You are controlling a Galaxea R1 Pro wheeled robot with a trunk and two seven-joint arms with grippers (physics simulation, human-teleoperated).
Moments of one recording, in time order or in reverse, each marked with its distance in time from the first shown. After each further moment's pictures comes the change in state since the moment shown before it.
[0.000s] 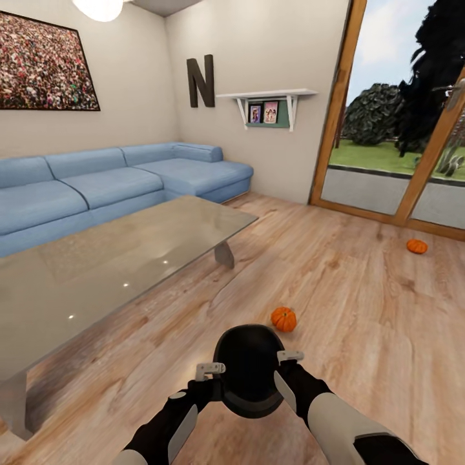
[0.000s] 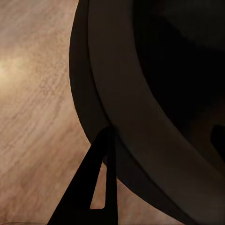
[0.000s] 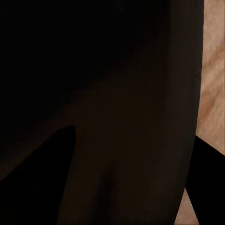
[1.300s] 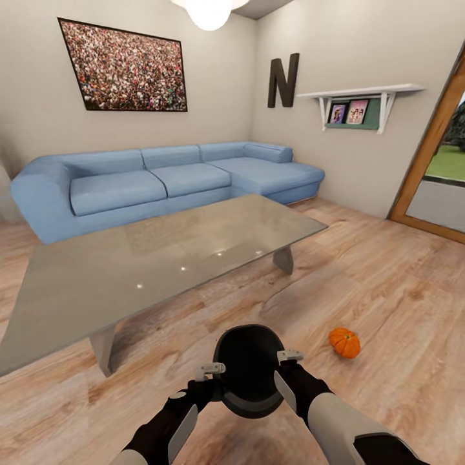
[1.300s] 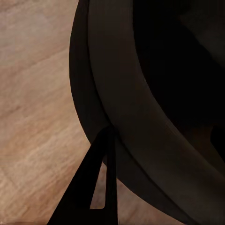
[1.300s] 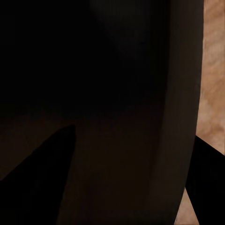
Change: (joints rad) left arm 0.000 0.000 0.000 0.000 0.000 0.001 0.000; right arm 0.000 0.000 0.000 0.000 0.000 0.001 0.000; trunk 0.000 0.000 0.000
